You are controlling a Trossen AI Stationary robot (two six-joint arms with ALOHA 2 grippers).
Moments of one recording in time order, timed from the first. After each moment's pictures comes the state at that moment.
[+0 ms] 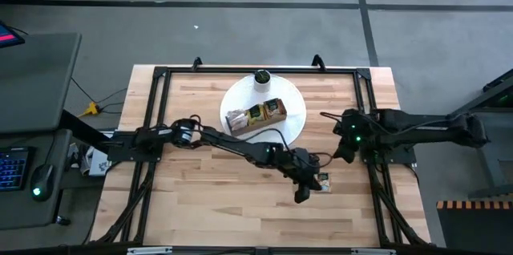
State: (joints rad) left arm -0.19 2.40 1.95 0.03 0.26 -0.39; right arm -0.16 0.65 0.38 -0.71 -0.49 0.68
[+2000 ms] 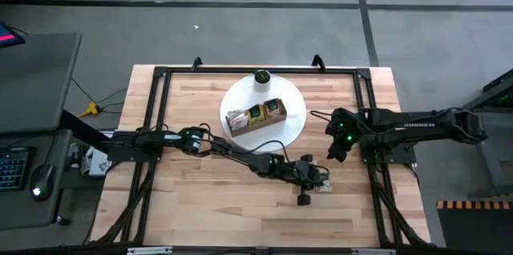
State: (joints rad) left arm -0.22 2.55 1.97 0.18 -0.04 -0.11; right arm -0.22 0.87 0.36 -0.56 -0.56 0.64
